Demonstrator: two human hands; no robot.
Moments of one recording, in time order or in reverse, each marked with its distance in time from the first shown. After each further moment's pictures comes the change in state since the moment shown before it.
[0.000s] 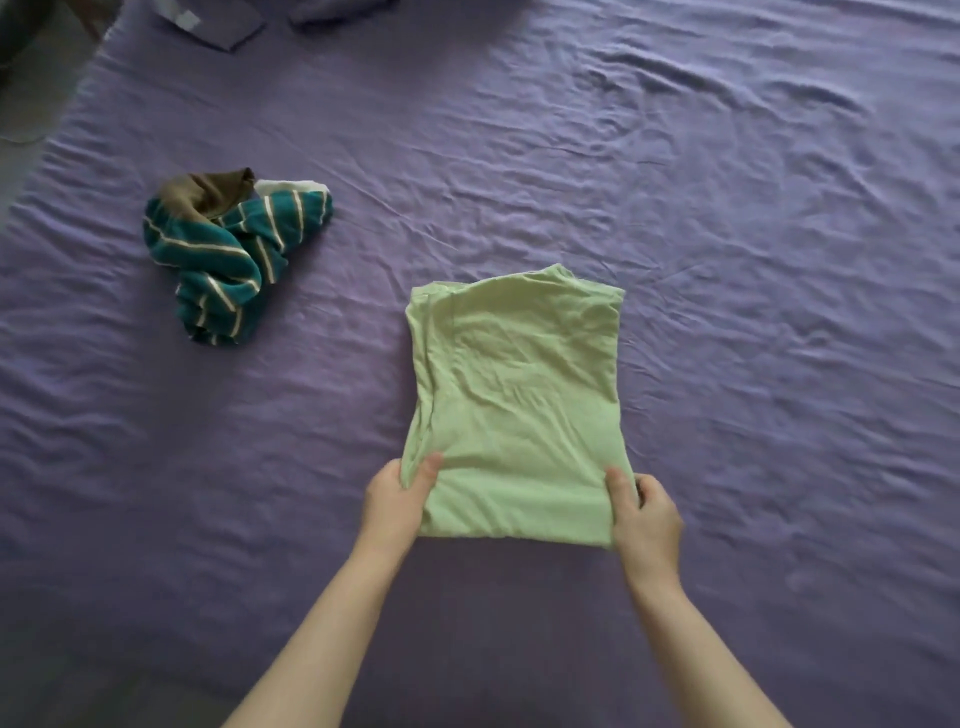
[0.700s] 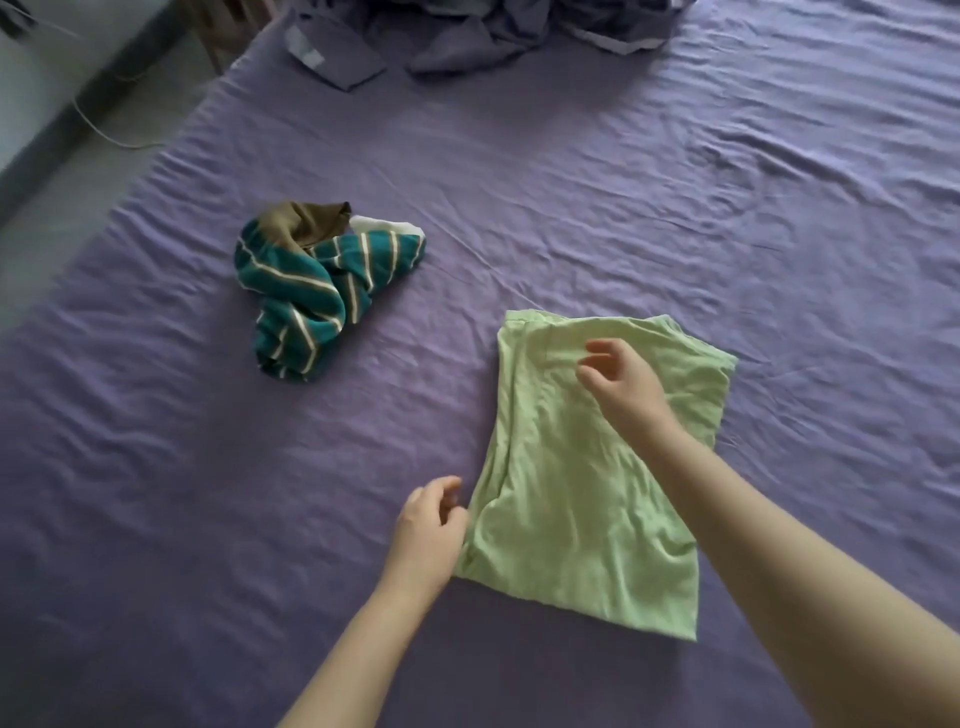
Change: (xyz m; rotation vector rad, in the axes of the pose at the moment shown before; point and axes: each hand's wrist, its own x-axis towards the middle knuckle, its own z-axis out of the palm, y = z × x) left_hand 0.060 0.012 -0.029 0.224 0.020 0.115; right_hand 0.109 -0.180 0.130 -0.160 -0.441 -0.356
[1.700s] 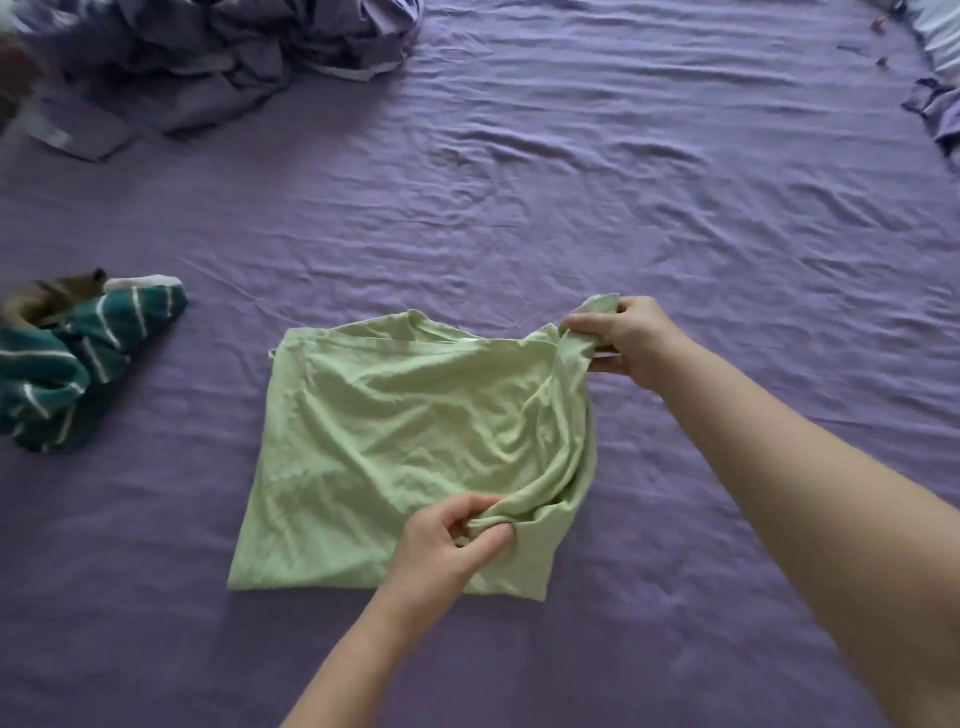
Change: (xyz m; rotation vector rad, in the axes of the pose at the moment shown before) left_hand -0.111 0.150 0.168 -0.286 -0.425 0.292; right_hand -0.015 0.099 -0.269 0.511 0.043 0.275
